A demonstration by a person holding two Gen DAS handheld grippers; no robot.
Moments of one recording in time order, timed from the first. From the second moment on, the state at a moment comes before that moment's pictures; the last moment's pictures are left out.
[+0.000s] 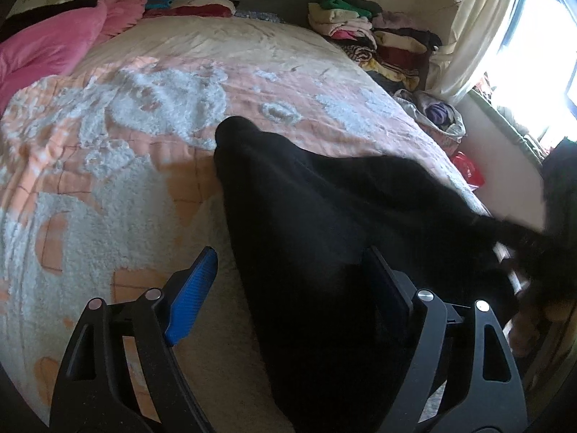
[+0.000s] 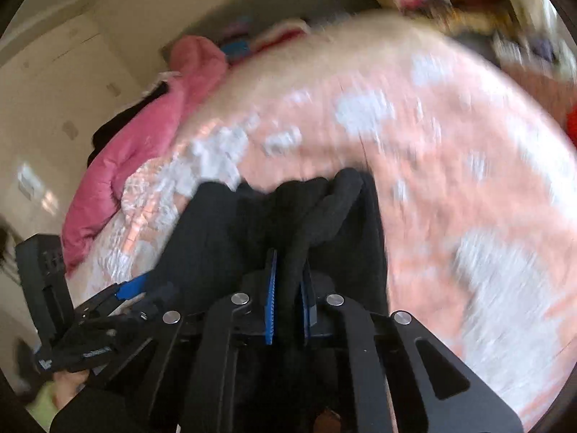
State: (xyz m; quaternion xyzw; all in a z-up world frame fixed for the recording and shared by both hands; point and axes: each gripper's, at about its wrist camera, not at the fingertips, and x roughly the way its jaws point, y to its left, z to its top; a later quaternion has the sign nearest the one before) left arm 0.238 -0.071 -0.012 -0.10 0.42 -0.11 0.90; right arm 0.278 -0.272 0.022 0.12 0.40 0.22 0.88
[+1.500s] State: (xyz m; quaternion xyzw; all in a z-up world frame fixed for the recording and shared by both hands) left arm 0.169 -0.076 0.017 -0.06 0.38 -0.13 0.91; right arm 0.142 -0.286 0.052 0.01 0.29 0.07 0.96
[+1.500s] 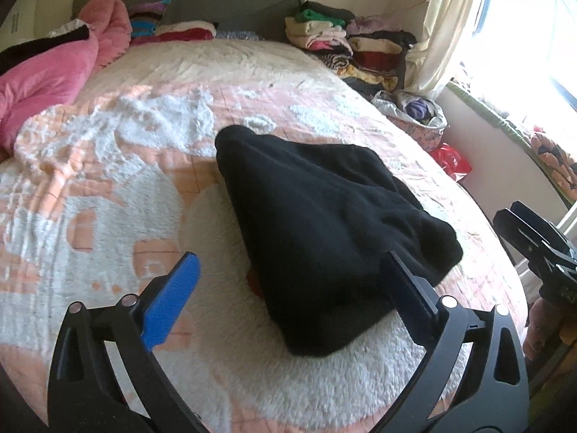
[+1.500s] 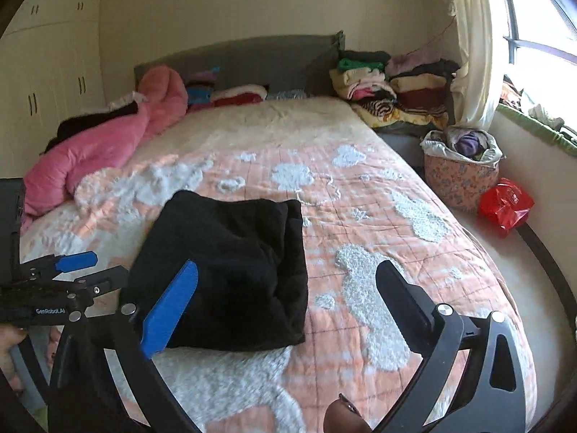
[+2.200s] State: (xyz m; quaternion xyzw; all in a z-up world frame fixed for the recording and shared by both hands) left arm 0.071 -0.039 0.029 -0.04 0.34 -0.14 0.93; right arm 0.039 -0.266 0.050 0.01 0.24 0.04 0.97
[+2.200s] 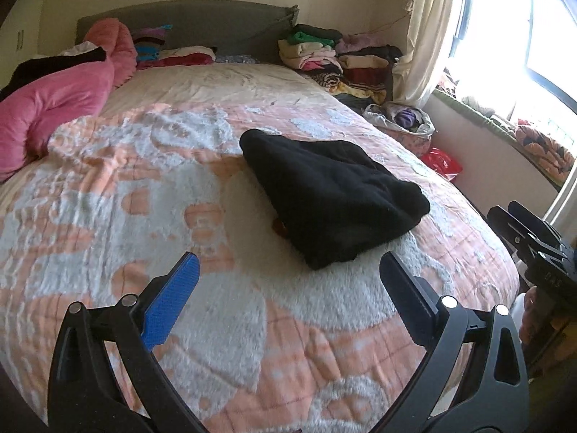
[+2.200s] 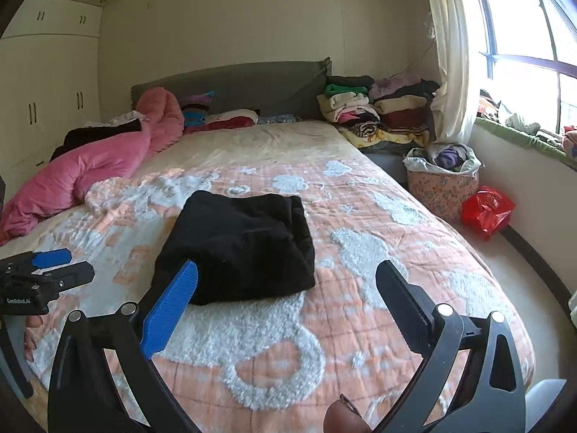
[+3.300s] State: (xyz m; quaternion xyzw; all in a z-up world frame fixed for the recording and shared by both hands) left arm 0.054 -0.034 -0.013 -0.03 0.36 -0.13 0.92; right arm 0.017 -0.242 0.000 0.00 0.30 0.03 0.96
